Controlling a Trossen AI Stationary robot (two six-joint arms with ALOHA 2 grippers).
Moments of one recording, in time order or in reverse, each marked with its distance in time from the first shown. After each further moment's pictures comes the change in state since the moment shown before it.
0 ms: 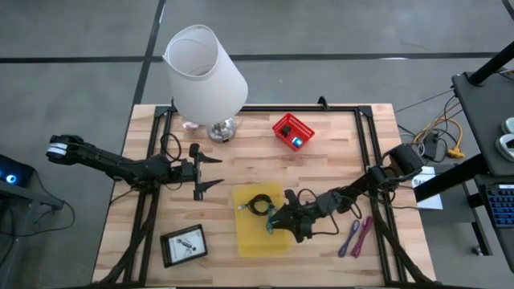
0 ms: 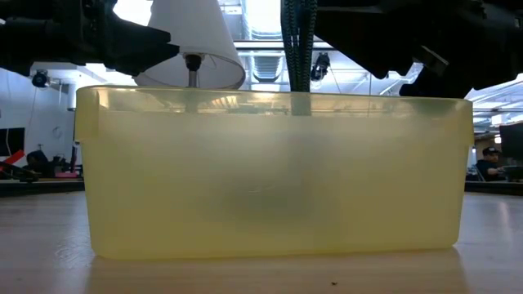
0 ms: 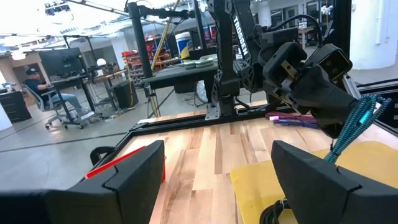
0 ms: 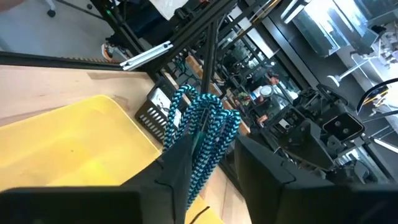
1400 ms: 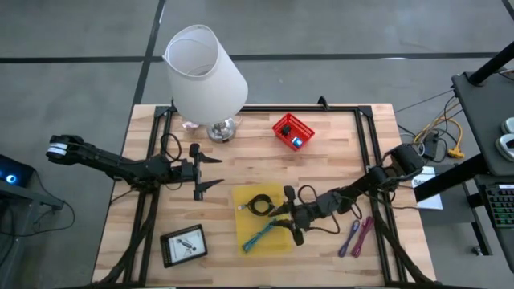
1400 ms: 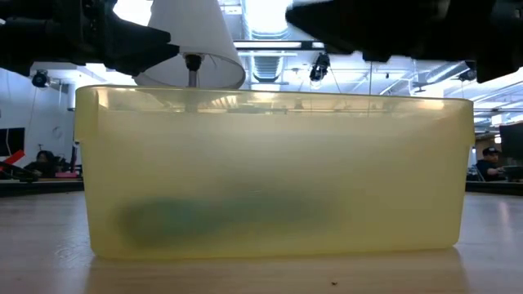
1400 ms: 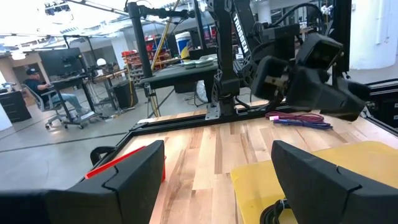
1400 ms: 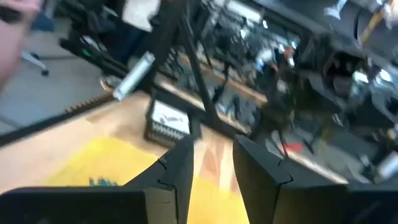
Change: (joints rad) left arm 0.000 0.000 0.000 -0.001 0.000 0.000; right arm 0.008 -0.012 0.018 -0.018 0.077 0.410
